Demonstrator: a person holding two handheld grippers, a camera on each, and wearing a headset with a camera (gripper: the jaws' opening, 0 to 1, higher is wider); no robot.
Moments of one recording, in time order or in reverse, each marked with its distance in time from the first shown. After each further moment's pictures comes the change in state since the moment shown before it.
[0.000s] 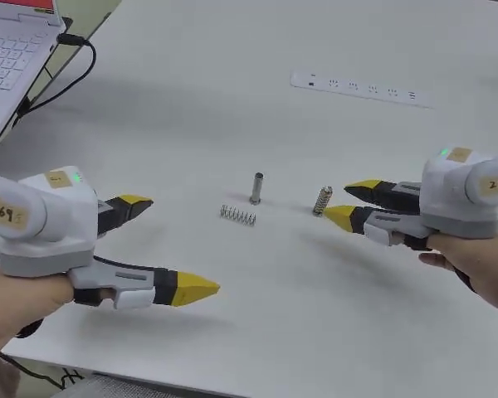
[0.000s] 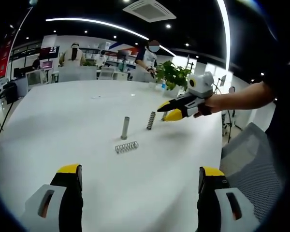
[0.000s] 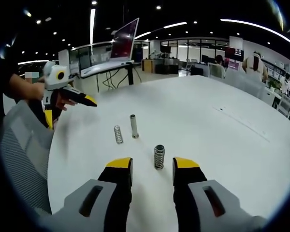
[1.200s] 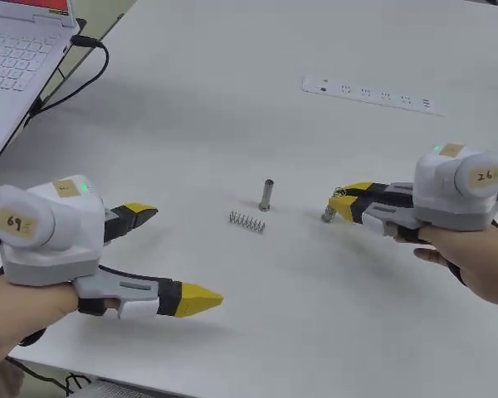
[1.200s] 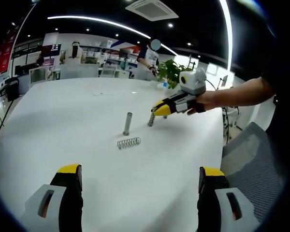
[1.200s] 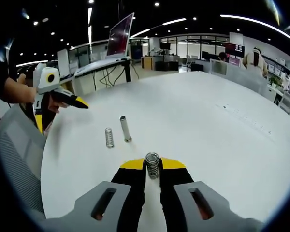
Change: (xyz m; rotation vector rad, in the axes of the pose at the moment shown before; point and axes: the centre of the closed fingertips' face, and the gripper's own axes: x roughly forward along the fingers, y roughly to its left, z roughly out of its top) left arm -0.001 0.004 -0.008 -0.015 0.014 0.009; right arm 0.035 -0.011 -0.001 0.018 0.040 0.010
